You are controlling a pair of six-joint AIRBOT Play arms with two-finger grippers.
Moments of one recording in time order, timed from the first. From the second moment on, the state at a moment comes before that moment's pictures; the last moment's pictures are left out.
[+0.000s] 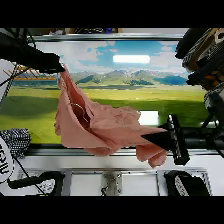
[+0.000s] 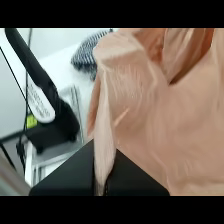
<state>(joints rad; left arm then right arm) -0.07 -1.43 2.02 1.16 -1.68 -1.45 -0.11 -0.55 0.72 -0.11 1.56 0.48</state>
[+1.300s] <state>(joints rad) 0.07 -1.14 2.01 1.16 -1.44 -1.50 -0.10 -0.45 0.76 0.29 0.75 -0.04</state>
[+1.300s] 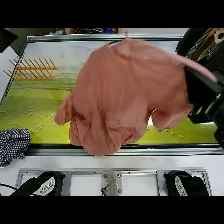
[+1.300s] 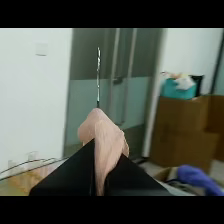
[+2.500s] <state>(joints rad) -0.08 -1.12 1.72 1.16 -1.35 -1.43 -0.10 0.00 0.85 0.02 -0.37 -0.72</state>
